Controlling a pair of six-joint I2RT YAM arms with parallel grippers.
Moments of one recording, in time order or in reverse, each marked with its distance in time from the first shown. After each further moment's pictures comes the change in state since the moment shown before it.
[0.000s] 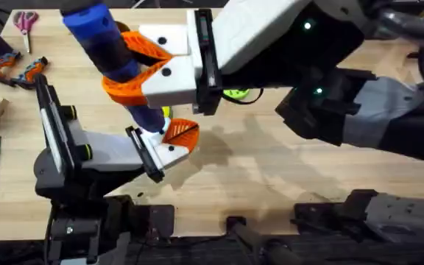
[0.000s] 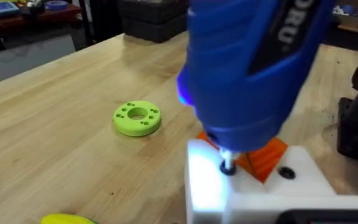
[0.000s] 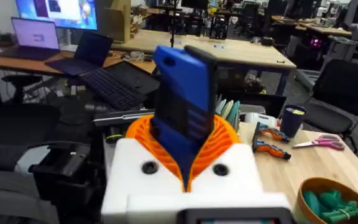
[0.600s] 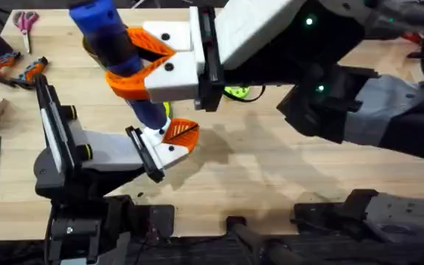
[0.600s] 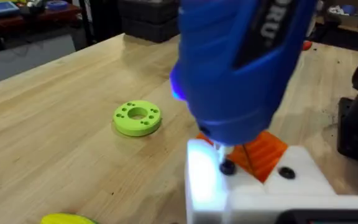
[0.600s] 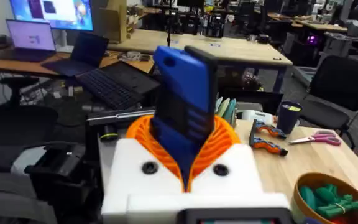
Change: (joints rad) left arm 0.000 0.000 0.000 0.000 0.000 0.000; right arm -0.017 0.000 0.002 -0.011 0.001 0.008
